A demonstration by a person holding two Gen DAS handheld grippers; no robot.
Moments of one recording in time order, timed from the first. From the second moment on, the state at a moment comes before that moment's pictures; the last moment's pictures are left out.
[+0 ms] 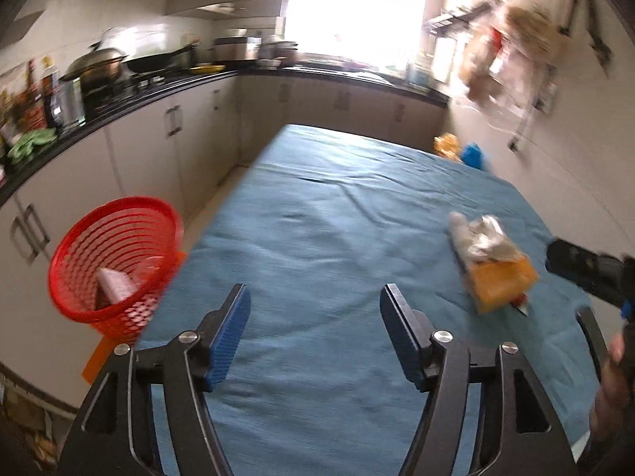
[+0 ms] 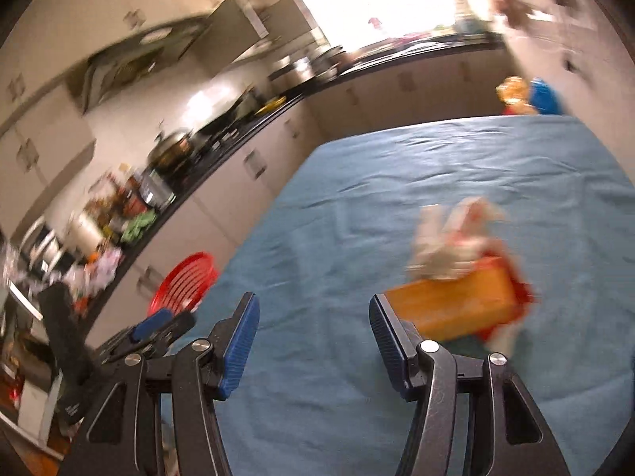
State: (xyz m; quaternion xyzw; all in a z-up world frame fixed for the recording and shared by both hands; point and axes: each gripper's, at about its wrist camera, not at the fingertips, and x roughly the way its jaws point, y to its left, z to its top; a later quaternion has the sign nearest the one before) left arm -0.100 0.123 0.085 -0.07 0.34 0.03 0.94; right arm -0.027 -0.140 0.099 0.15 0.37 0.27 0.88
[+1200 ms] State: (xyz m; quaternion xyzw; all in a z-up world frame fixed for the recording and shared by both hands) left arm -0.056 0.050 0.045 -0.15 0.48 -0.05 0.87; right arm 0.024 -0.244 0.057 0.18 0.40 0.18 0.88
